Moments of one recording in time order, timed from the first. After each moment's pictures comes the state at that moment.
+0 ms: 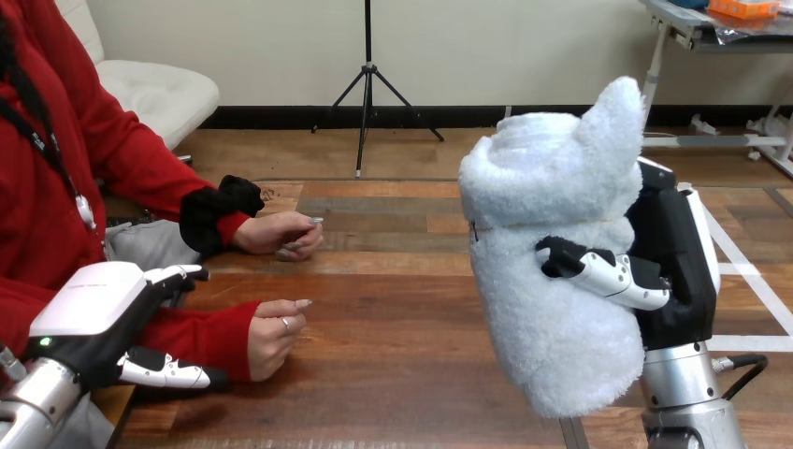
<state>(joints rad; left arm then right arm) -0.38 0.74 -0.25 1.09 0.79 -0.74 0.37 -0.05 0.00 -0.15 0.13 0.45 -0.47 0.53</state>
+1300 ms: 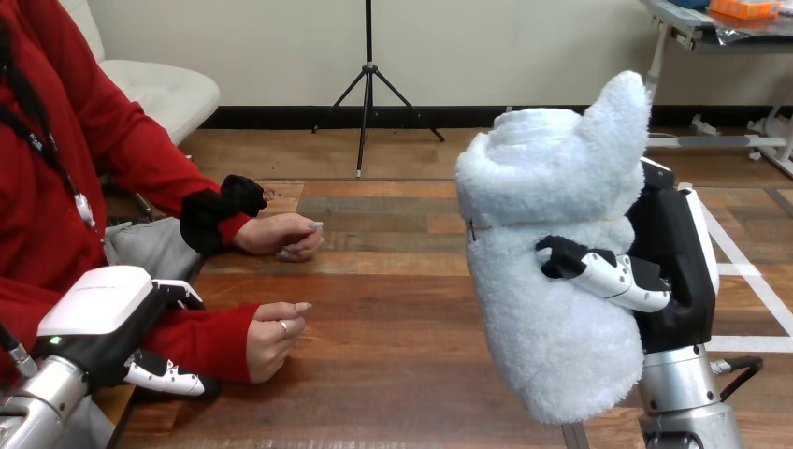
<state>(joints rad) -0.45 0.72 -0.35 1.20 0.79 -0.71 0.41 -0.02 0.00 -0.12 0.05 0.47 -0.42 0.50</state>
